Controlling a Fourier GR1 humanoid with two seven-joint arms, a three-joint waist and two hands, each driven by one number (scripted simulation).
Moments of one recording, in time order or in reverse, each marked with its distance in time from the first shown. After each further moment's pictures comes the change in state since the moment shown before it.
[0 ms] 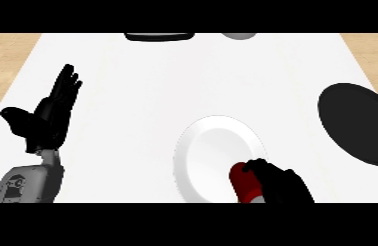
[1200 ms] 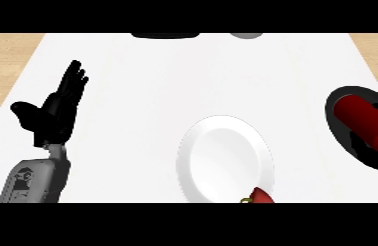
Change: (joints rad) left arm -0.040 -0.020 -0.003 0.034 -0.015 -0.009 -0.012; right arm -0.079 -0.159 -0.822 0.134 -0.599 -0.210 -0.355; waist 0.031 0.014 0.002
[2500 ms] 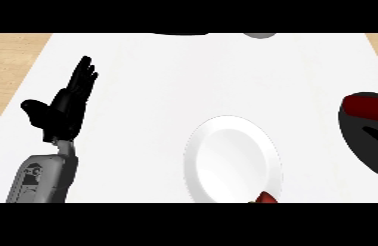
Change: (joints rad) left arm -0.031 -0.024 -0.025 0.004 -0.010 -0.017 -0.014; right arm -0.566 -0.162 -0.241 1.480 0.010 0.033 -0.705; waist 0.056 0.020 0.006
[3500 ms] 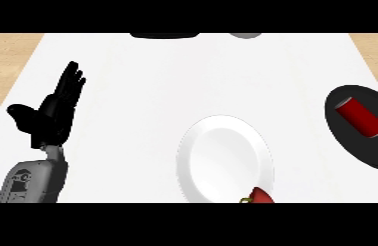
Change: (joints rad) left arm 0.041 0.023 0.044 -0.001 0.007 -0.001 -0.002; right arm 0.133 -0.152 -0.244 0.172 -0.267 0.437 -0.383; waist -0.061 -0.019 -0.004
